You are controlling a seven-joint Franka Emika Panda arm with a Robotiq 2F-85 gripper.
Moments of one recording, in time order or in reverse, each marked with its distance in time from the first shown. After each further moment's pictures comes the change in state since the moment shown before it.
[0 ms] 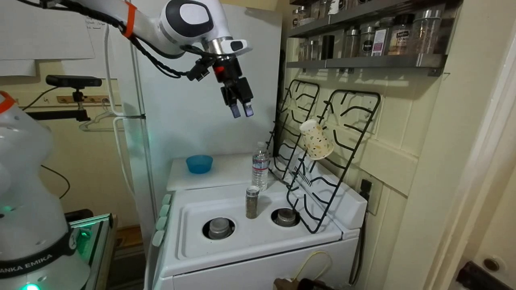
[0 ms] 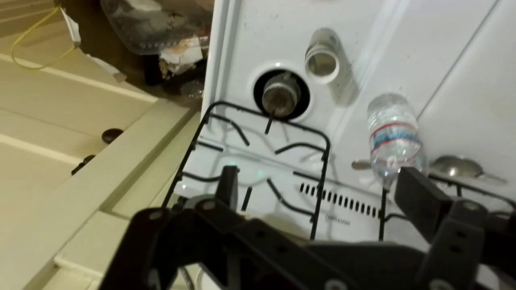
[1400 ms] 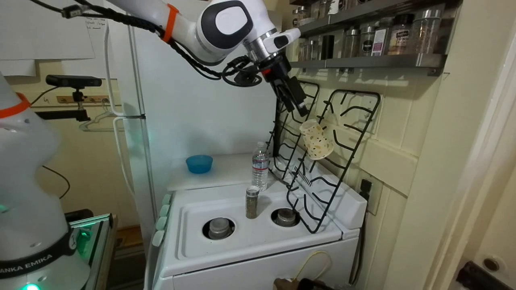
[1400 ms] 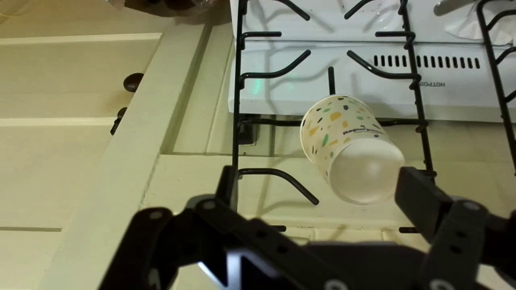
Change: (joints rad) arm -0.135 0.199 -0.114 0.125 0.032 0.356 0.053
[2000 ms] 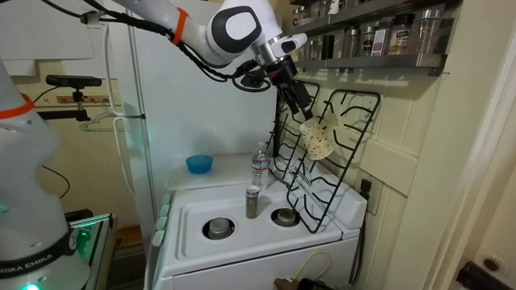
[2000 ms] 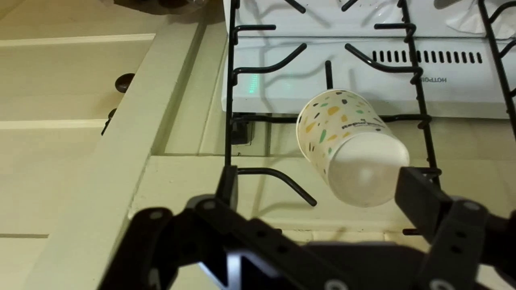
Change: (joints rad) arm 0.006 0.066 -0.004 0.054 0.013 0.003 0.000
